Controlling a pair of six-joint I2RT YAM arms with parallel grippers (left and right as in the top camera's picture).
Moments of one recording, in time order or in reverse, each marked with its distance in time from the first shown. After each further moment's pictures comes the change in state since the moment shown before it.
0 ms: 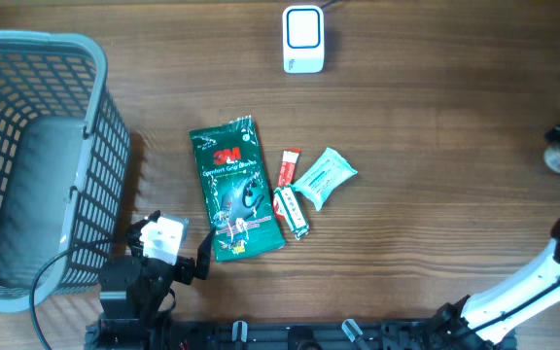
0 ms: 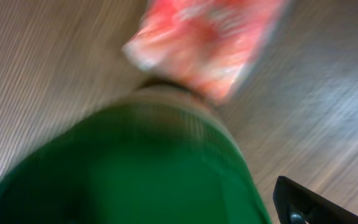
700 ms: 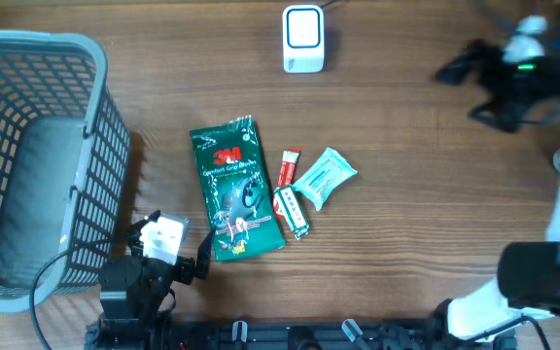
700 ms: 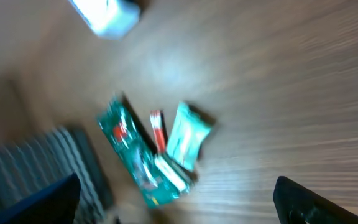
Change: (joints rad) left arm 0.000 0.000 0.000 0.000 0.000 0.000; right arm 0.589 -0.335 0.362 -0.747 -0.505 0.036
